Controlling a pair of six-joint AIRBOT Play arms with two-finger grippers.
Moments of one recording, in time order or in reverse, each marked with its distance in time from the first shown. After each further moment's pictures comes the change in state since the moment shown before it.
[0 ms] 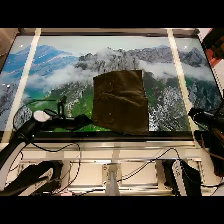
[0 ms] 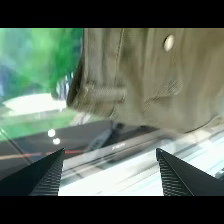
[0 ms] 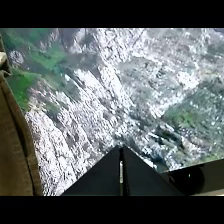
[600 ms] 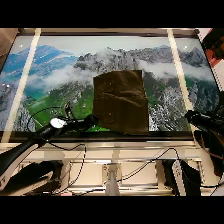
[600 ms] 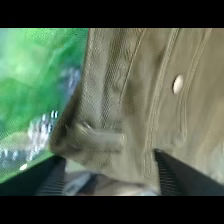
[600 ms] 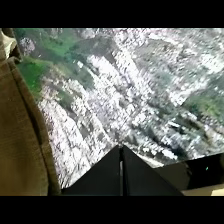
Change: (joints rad) left arm -0.228 -0.133 -0.074 -0.246 0.428 -0.027; right arm -0.005 0.009 -0.028 0.059 0.055 -0.005
